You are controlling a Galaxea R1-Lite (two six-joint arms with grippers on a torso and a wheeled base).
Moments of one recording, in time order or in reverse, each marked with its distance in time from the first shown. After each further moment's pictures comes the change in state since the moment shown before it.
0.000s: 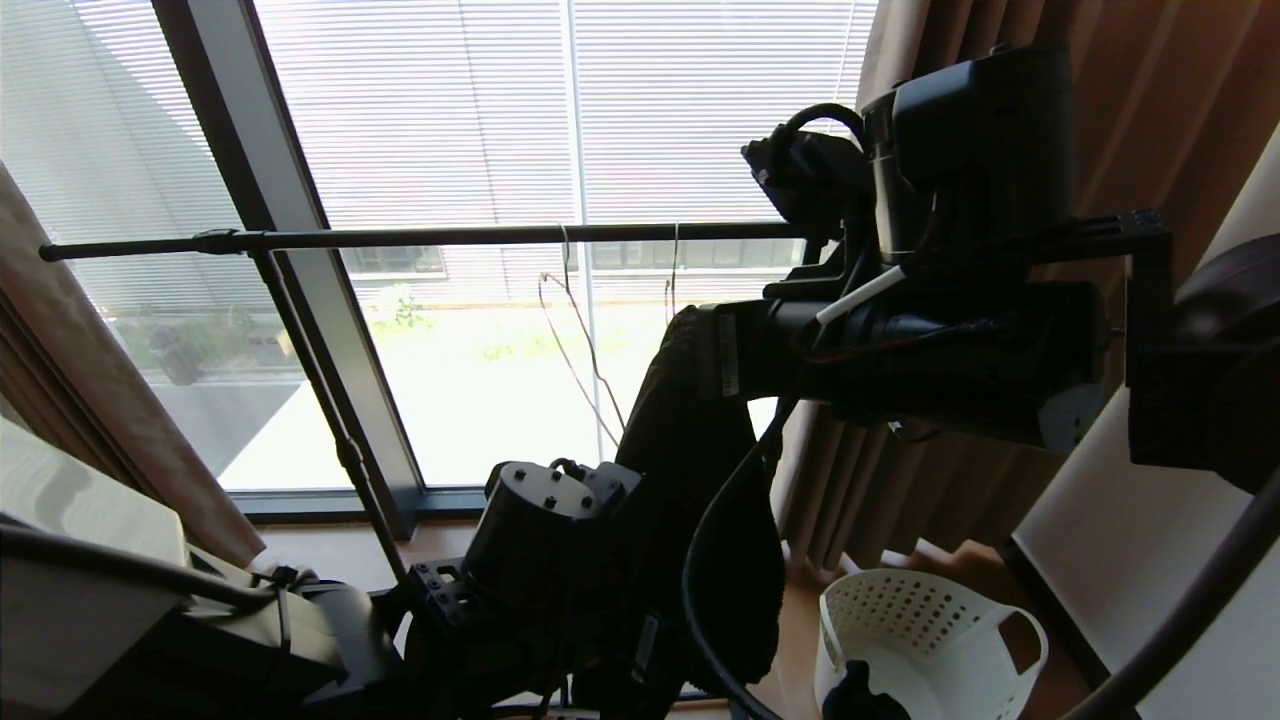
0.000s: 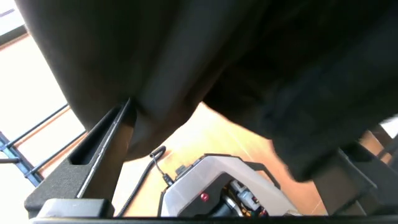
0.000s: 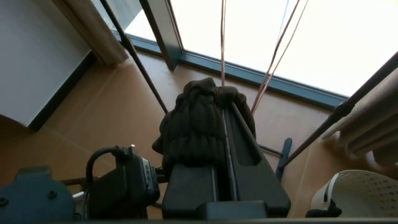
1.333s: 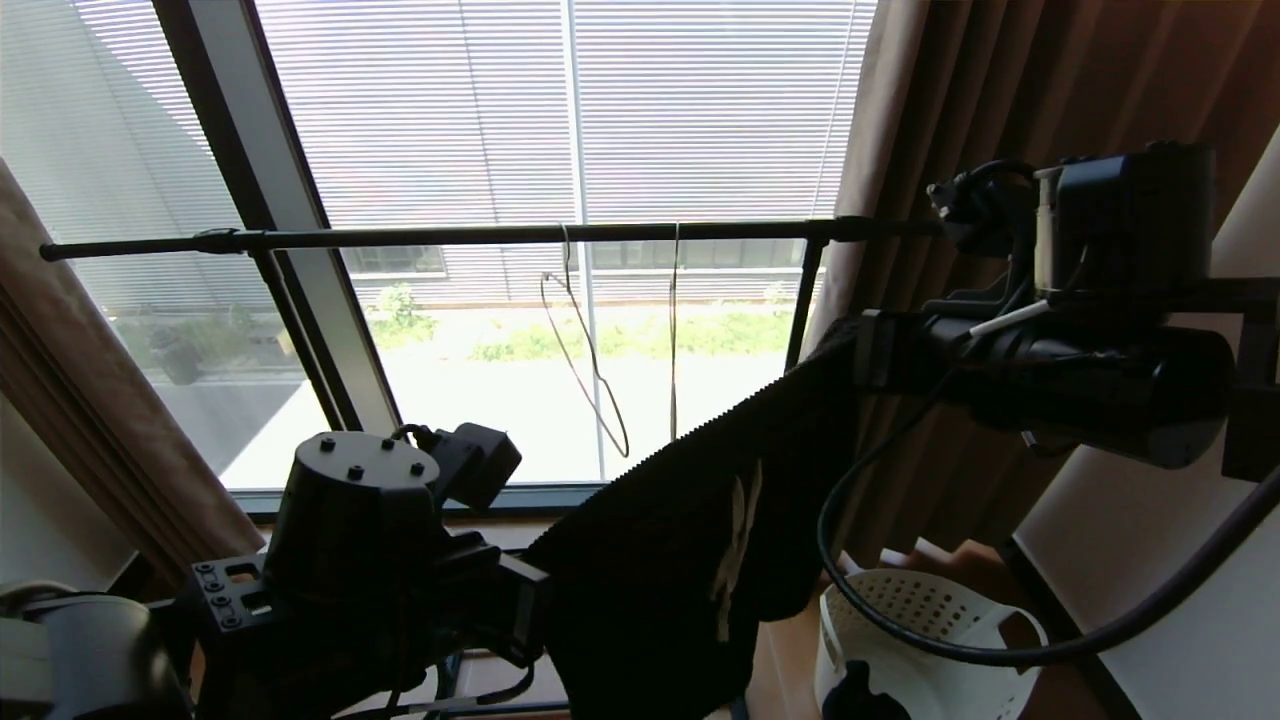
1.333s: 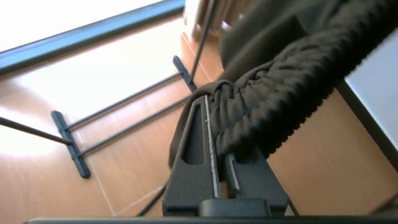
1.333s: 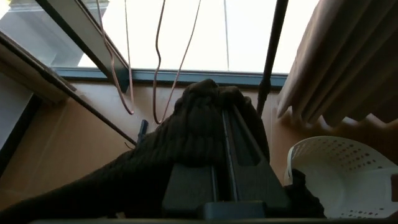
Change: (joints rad) left arm 0.129 -0.287 0.137 0.095 0.098 0.019; right arm -0.271 -0.144 0.316 -0.180 -0.029 0.034
